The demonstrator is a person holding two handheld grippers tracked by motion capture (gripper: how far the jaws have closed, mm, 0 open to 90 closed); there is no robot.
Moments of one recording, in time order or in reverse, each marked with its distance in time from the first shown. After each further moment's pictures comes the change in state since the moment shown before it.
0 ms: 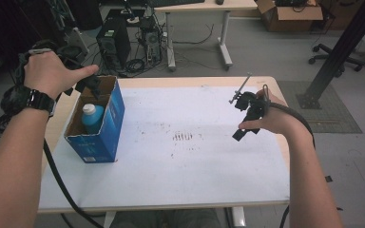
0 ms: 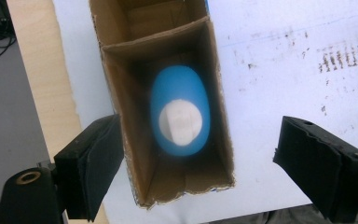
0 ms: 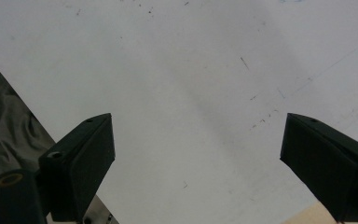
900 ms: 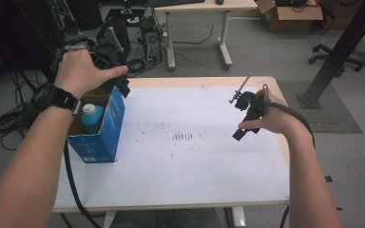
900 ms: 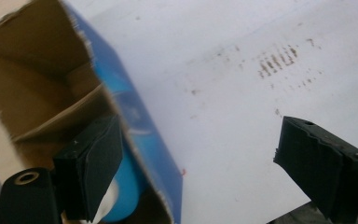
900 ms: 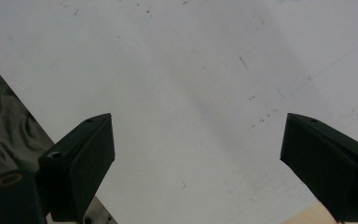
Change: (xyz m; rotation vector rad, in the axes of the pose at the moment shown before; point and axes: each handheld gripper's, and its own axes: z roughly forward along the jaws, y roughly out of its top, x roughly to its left) left arm -0.073 0.022 0.014 -0.079 -0.097 0.298; right arm -0.002 0.000 0.001 0.008 0.001 0.002
